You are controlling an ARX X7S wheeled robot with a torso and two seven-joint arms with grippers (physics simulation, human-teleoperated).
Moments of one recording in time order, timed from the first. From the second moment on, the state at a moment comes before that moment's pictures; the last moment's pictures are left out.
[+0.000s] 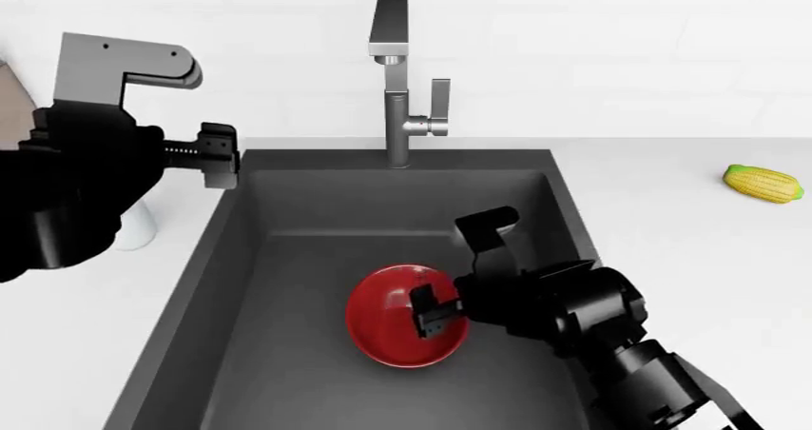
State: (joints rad) left arm -1.15 -0.71 0.45 0.05 -1.24 -1.11 -0.69; right arm 0.99 0.21 -0.72 0.69 0.73 0.85 -0.19
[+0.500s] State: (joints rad) left arm -1.15 -0.71 0.46 0.05 -1.24 -1.10 -0.69; right arm 0.99 0.23 -0.71 0.63 0.74 0.85 -0.16
